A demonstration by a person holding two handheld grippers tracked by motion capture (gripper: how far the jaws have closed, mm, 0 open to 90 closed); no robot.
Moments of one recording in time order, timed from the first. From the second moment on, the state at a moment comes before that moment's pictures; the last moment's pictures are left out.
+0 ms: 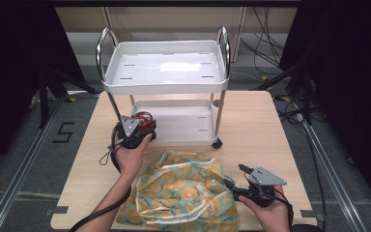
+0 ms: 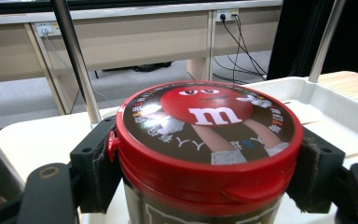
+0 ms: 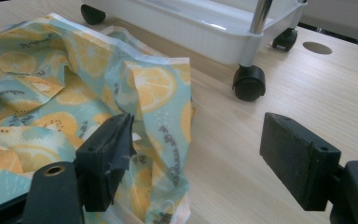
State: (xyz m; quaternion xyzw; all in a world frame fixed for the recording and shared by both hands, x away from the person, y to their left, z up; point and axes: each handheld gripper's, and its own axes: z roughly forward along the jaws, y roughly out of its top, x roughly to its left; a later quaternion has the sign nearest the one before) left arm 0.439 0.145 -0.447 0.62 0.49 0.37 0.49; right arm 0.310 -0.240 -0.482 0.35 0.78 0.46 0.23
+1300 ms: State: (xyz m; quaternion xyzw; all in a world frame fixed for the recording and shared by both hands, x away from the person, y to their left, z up) left arm 0.448 0.144 -0.451 0.62 0.48 0.38 0.48; right arm 0.311 -0.240 -0.484 0.34 0.78 0.46 0.24
